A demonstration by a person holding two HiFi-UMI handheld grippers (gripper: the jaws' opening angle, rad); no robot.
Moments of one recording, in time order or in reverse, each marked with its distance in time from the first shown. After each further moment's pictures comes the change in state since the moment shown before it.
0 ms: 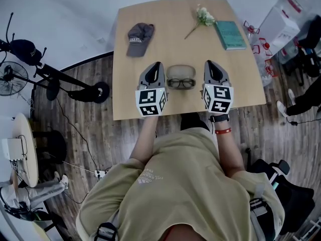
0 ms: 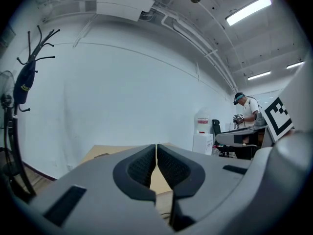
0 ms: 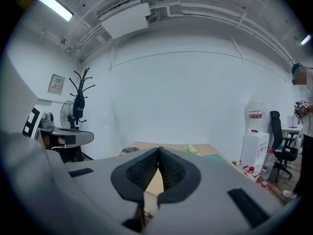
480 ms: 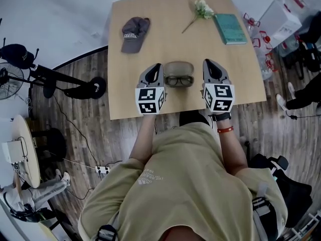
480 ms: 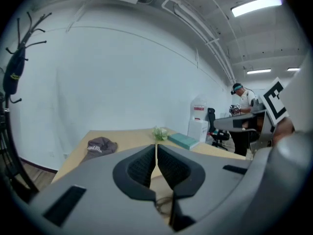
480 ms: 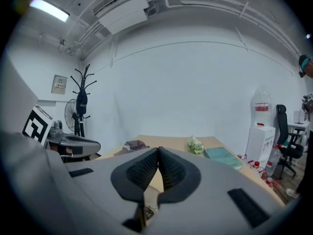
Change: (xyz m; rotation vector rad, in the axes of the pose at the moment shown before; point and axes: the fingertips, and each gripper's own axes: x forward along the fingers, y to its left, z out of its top) left arm 0.043 0.011 -0.052 0.001 0.160 -0.048; right arm 0.040 -0.006 -0.021 0.006 0.067 0.068
